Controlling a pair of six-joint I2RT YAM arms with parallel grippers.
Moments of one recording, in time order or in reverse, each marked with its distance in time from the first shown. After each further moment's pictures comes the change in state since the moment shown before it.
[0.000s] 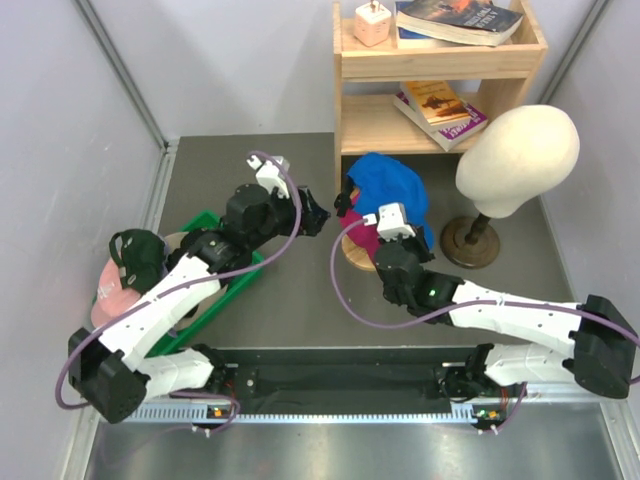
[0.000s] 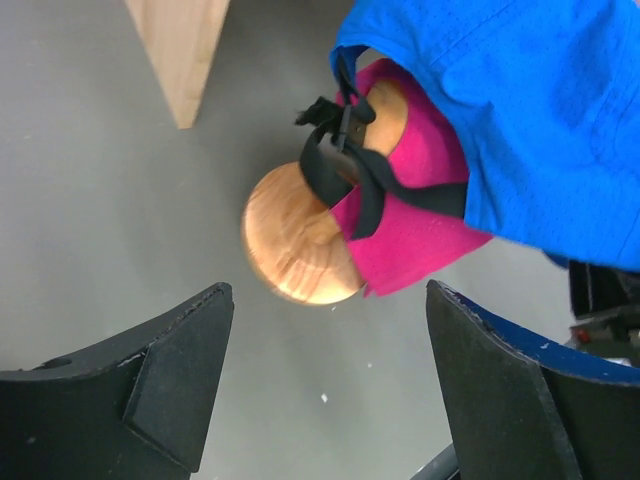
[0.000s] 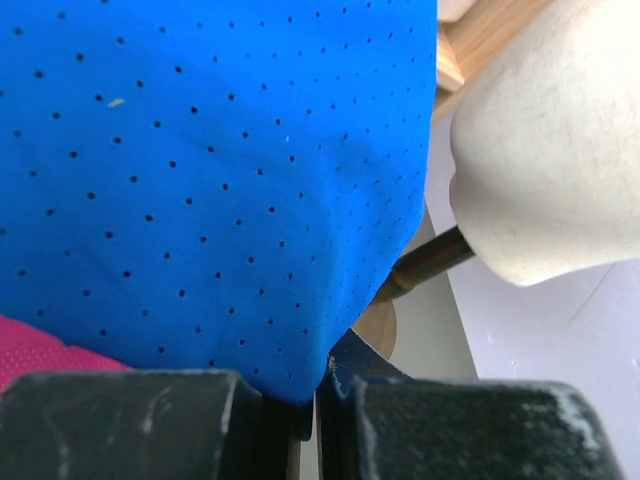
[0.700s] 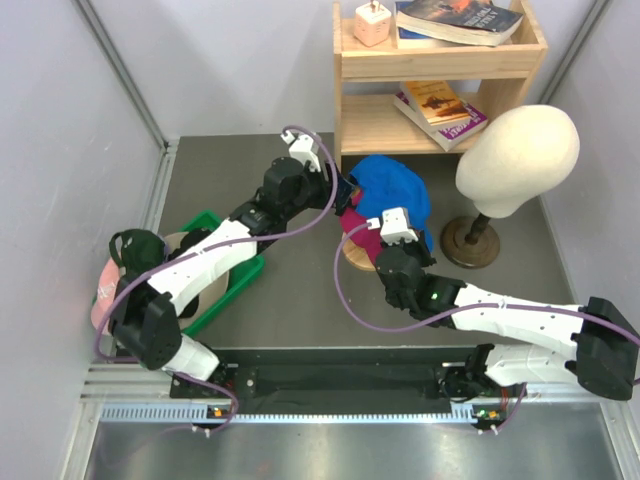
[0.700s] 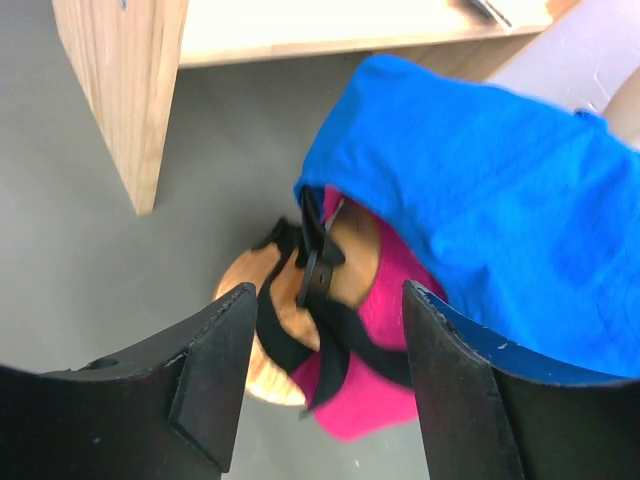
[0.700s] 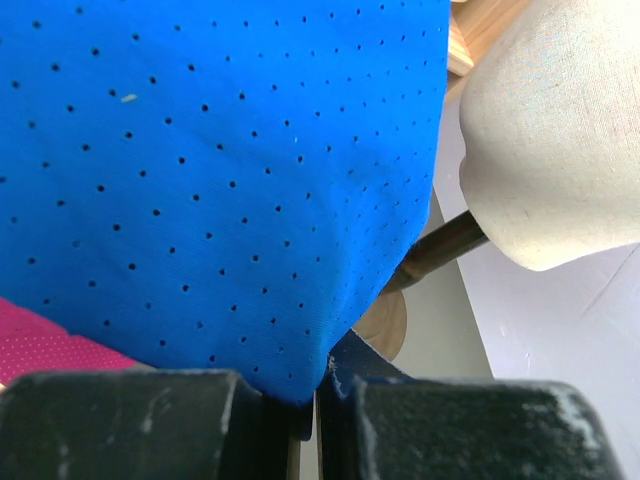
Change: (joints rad) left arm -0.033 0.326 0.188 0.185 -0.002 -0.003; right arm 0.008 -0.023 -0.038 -0.017 -0.001 0.061
